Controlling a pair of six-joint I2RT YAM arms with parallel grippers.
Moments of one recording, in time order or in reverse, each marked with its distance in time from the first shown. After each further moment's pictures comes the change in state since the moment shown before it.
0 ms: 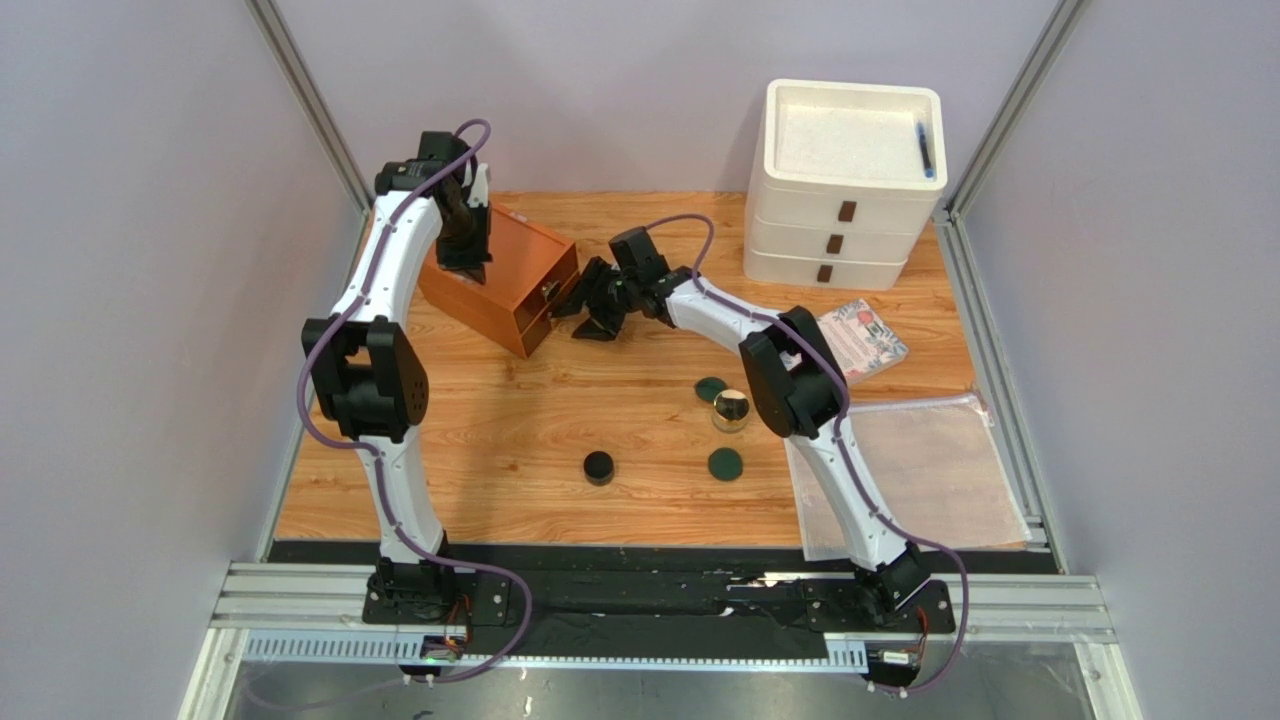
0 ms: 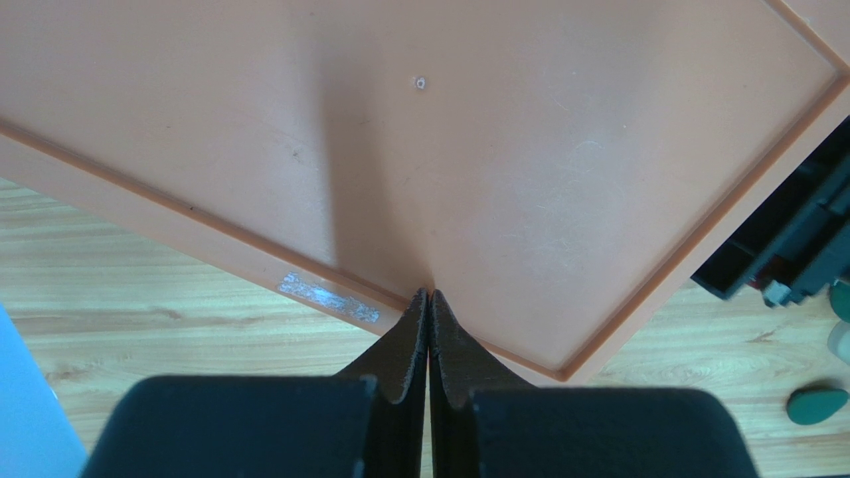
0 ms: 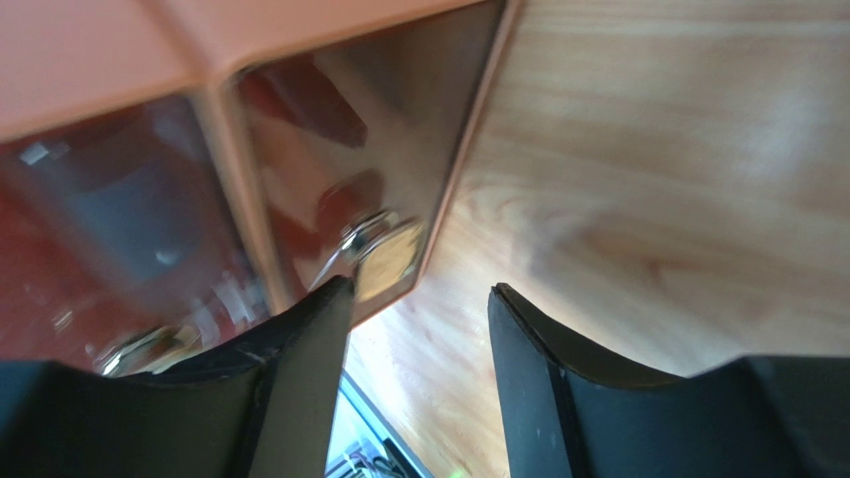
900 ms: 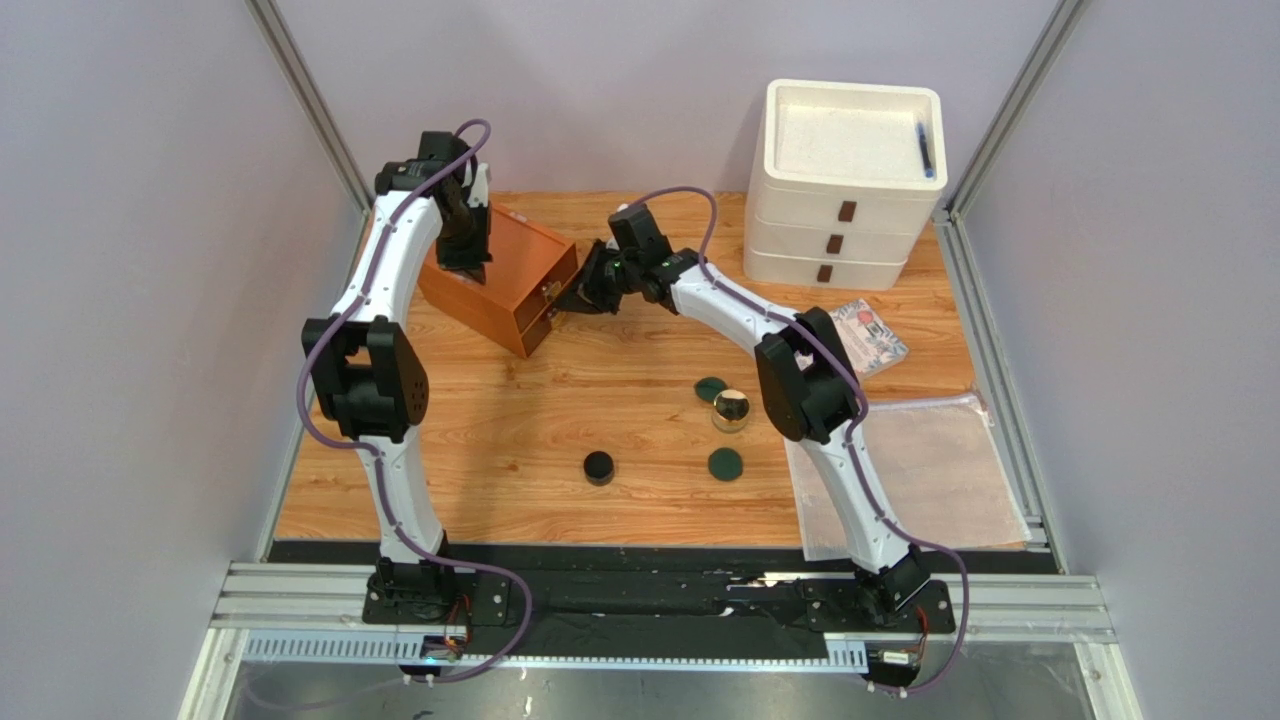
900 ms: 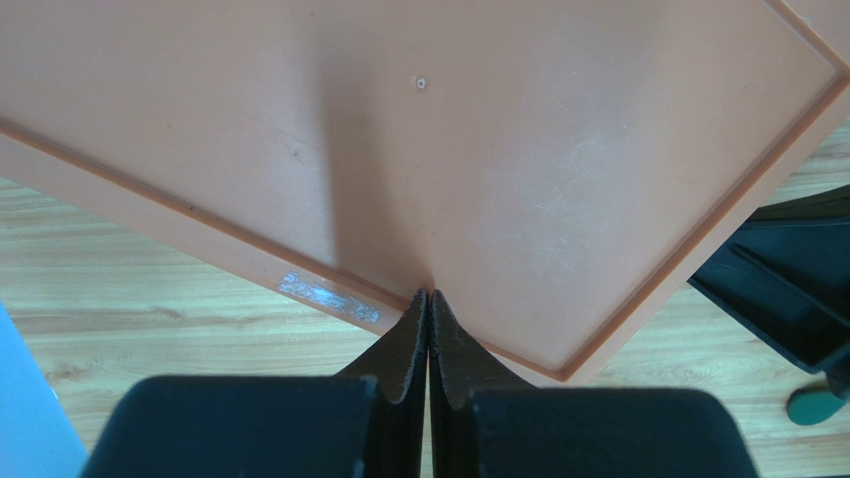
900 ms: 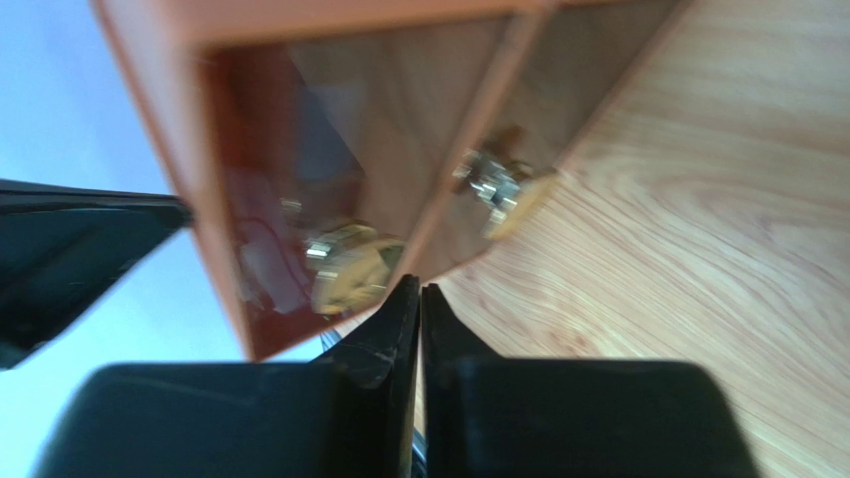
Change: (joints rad) left arm 0.000 0.000 0.001 -0.001 -0.001 -0.001; right arm 0.002 -0.070 0.073 -0.060 -0.006 -0.088
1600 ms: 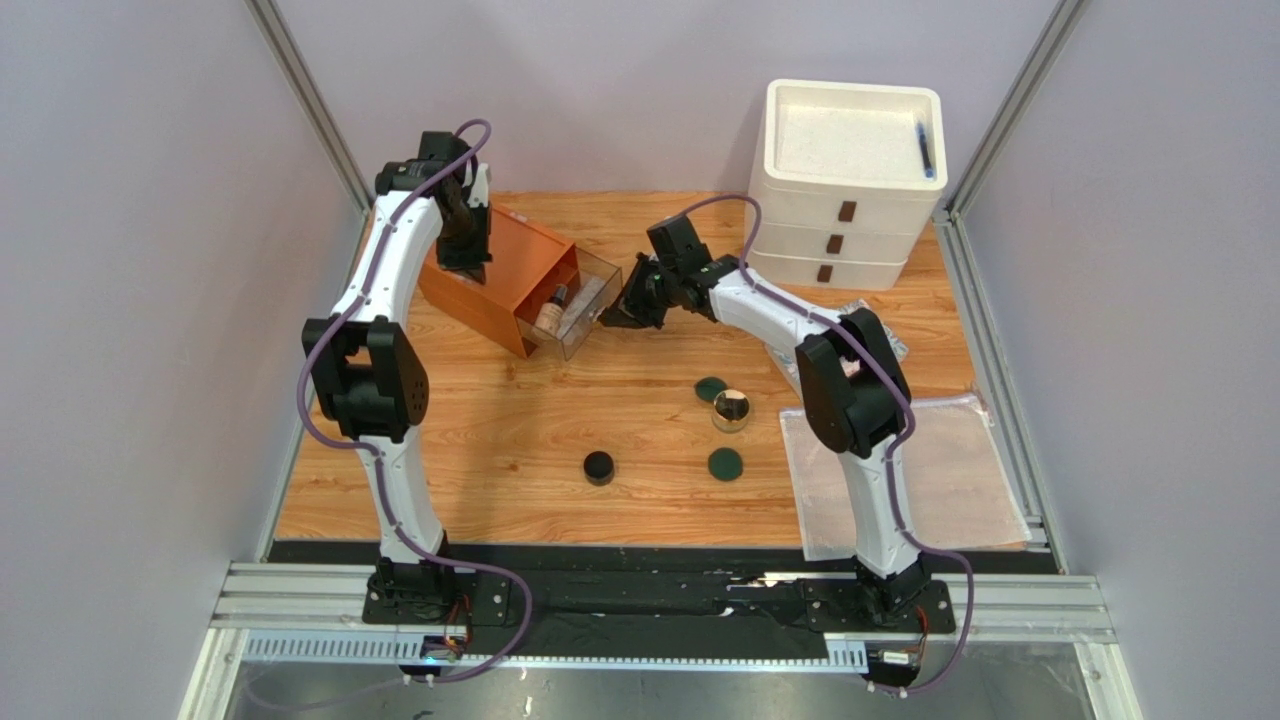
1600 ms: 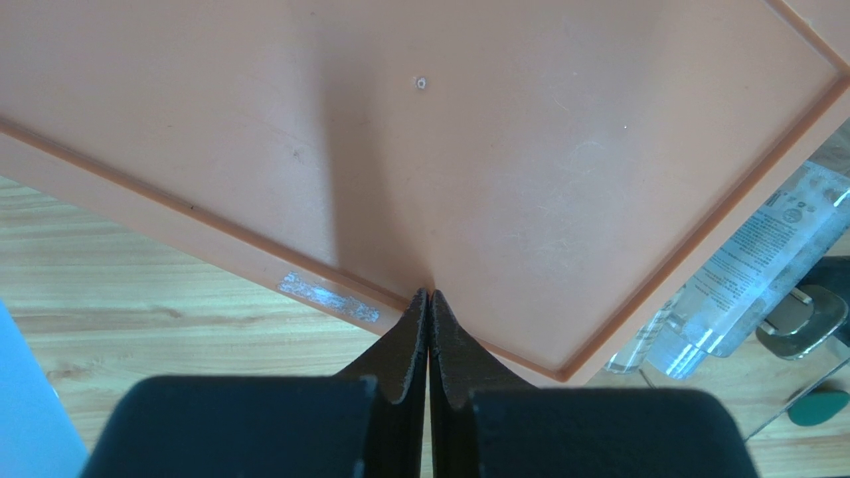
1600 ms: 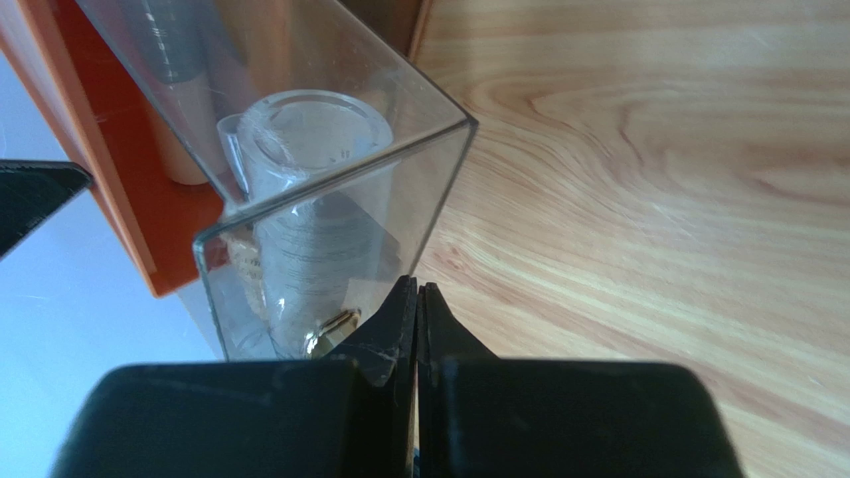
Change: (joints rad) left arm 0.000 0.000 0.000 0.000 -0.003 0.000; right arm -0.052 -0.282 -0.414 -0.036 0.086 -0.057
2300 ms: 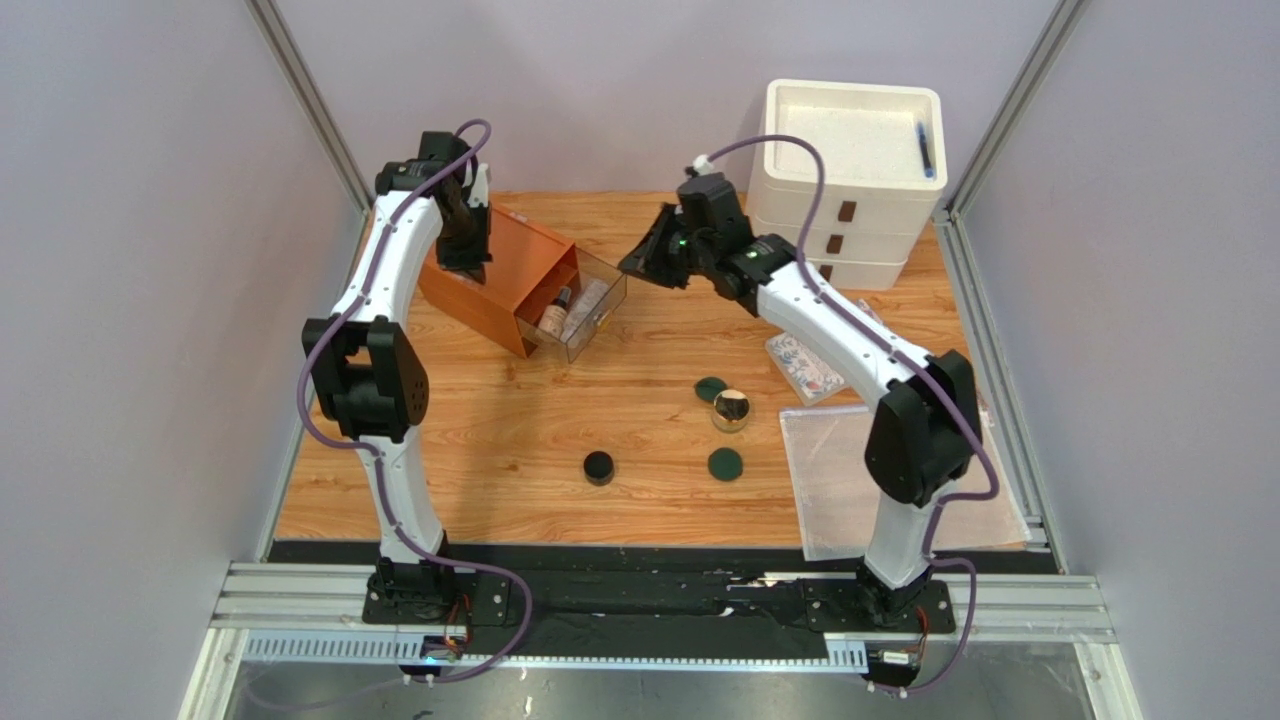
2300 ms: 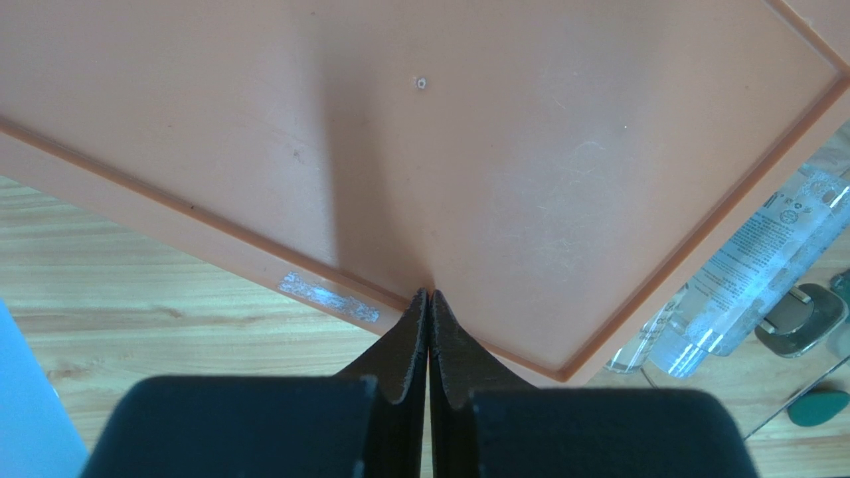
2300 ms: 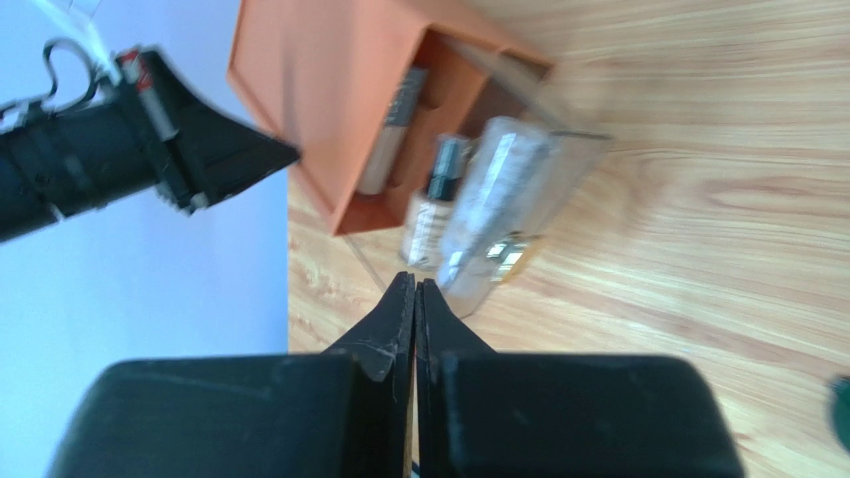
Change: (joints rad) left arm 0.000 0.000 0.000 0.000 -0.002 0.000; right arm 0.033 -0.267 0.047 -0.065 0.209 -0.111
